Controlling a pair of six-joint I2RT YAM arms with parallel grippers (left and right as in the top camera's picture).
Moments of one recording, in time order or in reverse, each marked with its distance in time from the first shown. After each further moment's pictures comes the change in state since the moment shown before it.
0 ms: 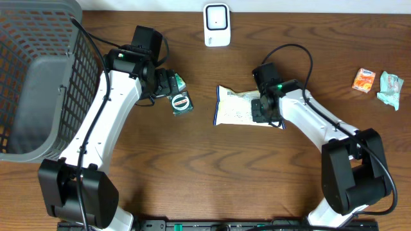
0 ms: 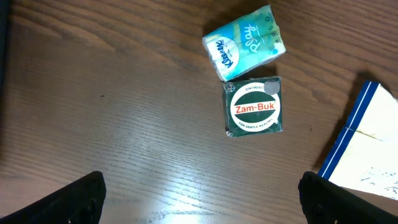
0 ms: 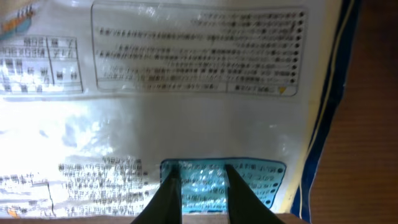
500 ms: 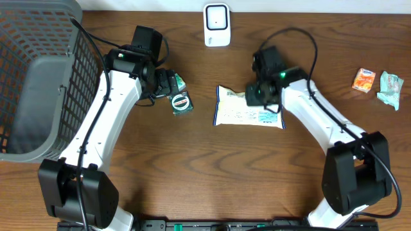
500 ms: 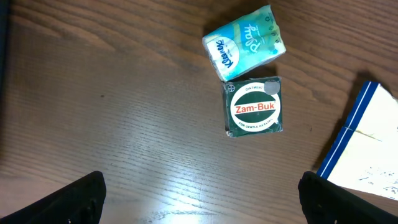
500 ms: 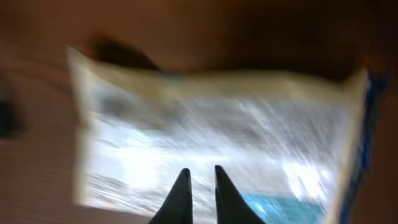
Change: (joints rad) left arm 0.000 0.000 0.000 0.000 0.000 0.000; right arm 0.000 0.000 0.161 -0.003 -0.143 0.007
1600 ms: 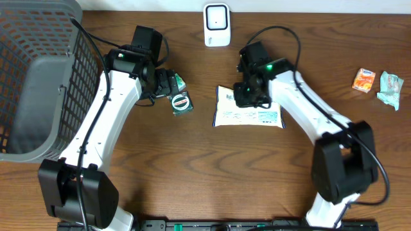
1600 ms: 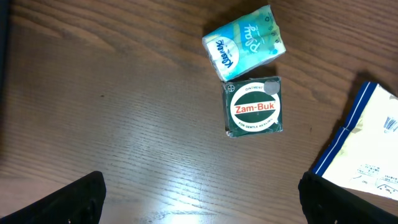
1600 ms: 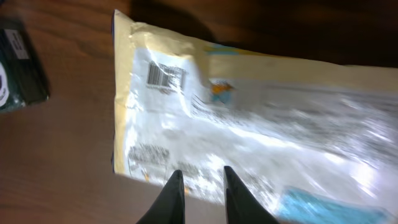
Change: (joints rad) left arm 0.000 0.000 0.000 0.000 0.000 0.000; right arm 0.052 0.097 0.132 -0.148 -0.082 -0.013
